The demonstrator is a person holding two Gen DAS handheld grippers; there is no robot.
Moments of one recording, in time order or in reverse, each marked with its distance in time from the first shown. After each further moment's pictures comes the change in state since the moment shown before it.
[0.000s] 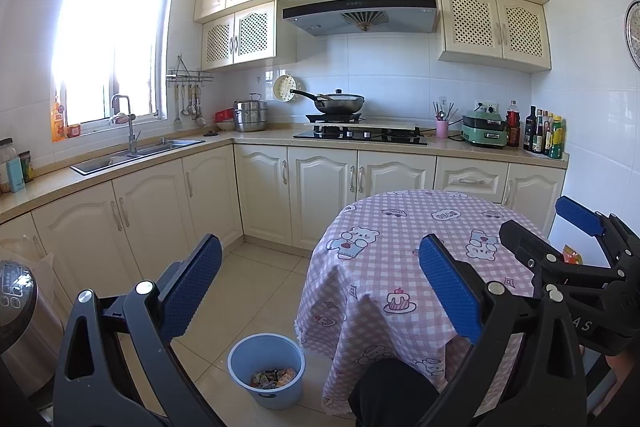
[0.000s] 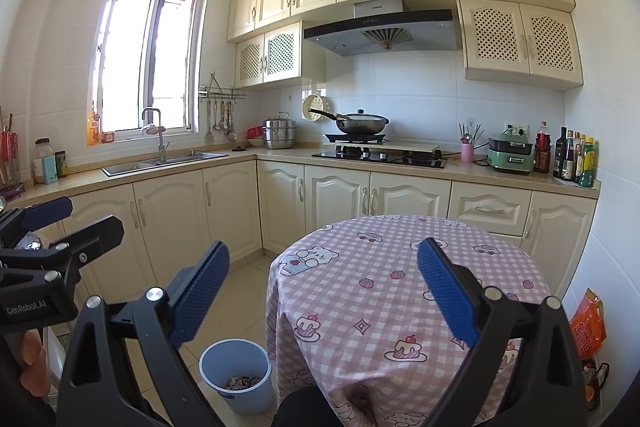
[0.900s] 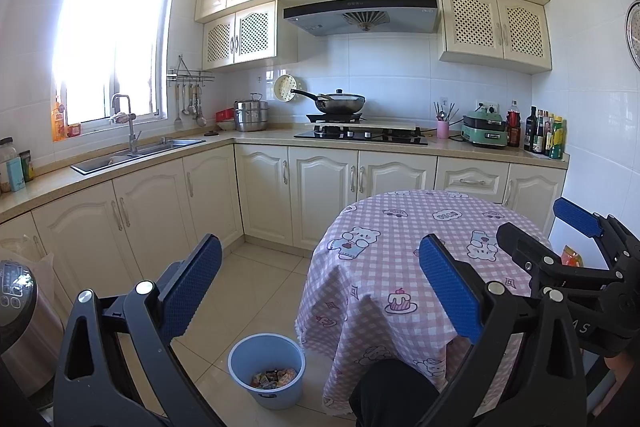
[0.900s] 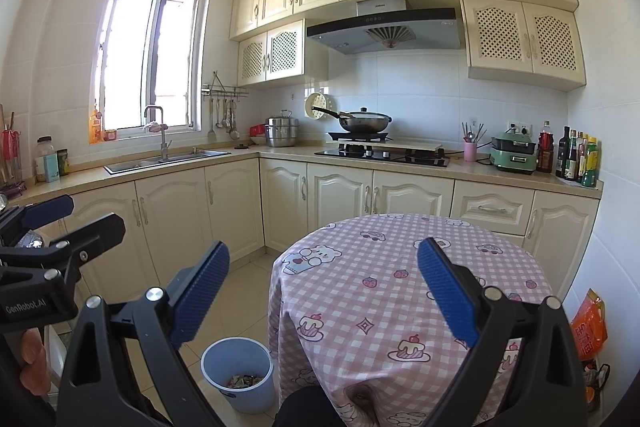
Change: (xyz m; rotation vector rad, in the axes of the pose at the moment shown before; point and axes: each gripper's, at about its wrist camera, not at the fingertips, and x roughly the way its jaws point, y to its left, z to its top) left arm 0.000 0.000 0.001 -0.001 0.001 0.001; right arm 0.008 -0.005 0.001 -0.003 0.006 0.013
